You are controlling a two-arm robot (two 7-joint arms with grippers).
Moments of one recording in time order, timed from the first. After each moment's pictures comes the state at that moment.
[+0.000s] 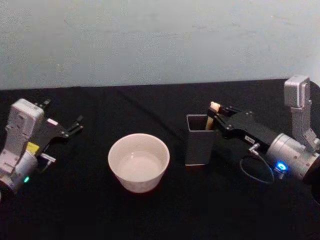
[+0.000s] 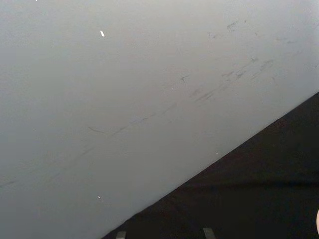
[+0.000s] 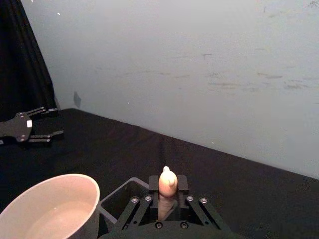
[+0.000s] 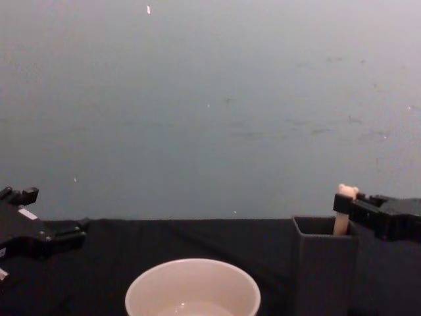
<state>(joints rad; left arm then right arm) -0.20 0.60 0.45 -1.41 -0.25 -0.12 0.03 0.24 0.46 -0.35 -1.39 0.56 -0.02 0.49</state>
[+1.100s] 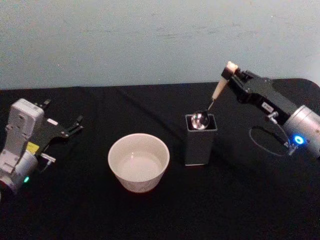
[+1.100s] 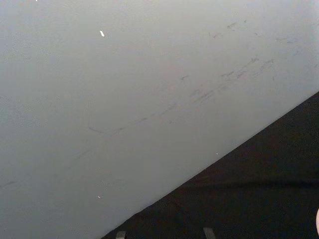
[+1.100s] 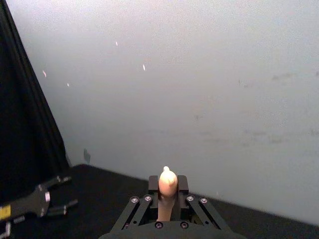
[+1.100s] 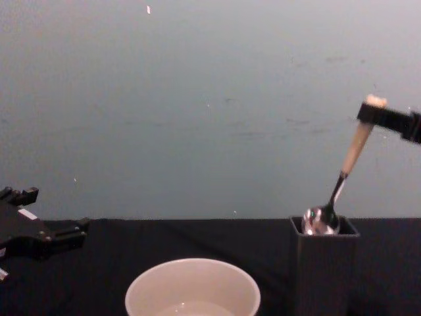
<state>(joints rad) -0.20 0.60 0.45 -1.41 -0.25 -0.12 0.03 0.23 0.47 -0.27 -1.53 0.75 0.03 0.47</state>
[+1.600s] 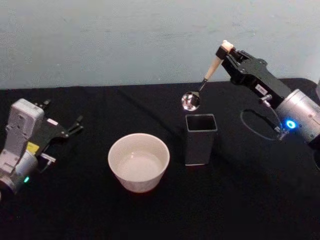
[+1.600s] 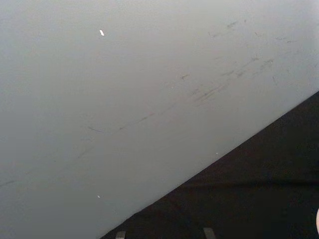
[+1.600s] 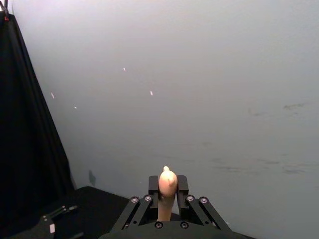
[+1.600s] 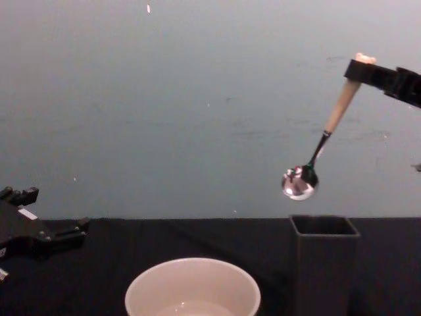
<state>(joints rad) -0.20 0.60 0.45 -1.41 -0.25 -0.12 0.03 0.29 0.44 -0.29 -1.53 0.78 0.01 0.44</state>
